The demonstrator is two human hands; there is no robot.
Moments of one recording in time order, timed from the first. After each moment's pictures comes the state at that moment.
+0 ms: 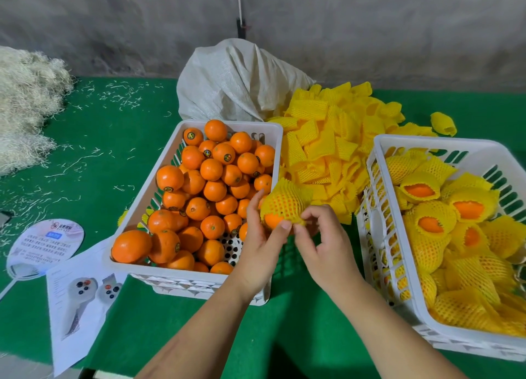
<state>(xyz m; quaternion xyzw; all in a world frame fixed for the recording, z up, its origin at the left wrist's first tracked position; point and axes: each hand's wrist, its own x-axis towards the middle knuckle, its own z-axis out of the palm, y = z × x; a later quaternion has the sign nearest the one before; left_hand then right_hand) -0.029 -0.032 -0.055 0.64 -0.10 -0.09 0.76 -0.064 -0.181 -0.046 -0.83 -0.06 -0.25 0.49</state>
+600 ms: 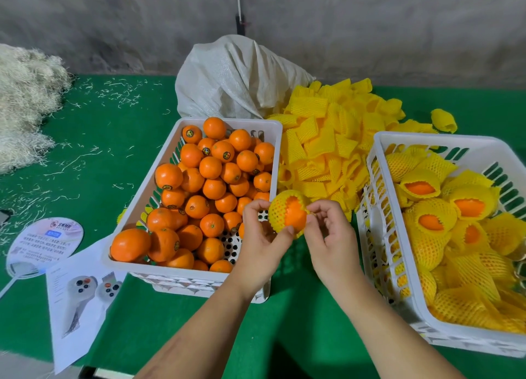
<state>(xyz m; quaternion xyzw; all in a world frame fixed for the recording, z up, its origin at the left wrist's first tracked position) -0.031 -0.032 -0.058 0.65 -0.11 -0.07 0.75 -0.065 -0.178 -0.040 -0.78 0.03 -0.22 0.59</state>
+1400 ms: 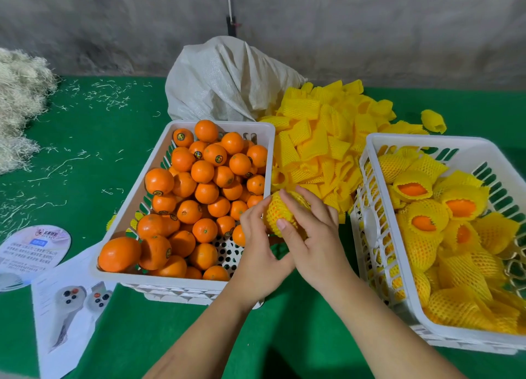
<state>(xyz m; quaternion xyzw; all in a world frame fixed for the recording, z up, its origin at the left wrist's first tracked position) -0.034 -0.037 -0.060 0.78 -0.20 0.02 0.59 -0.057 -0.174 -0.030 -0.89 0.00 -0.19 0.41</state>
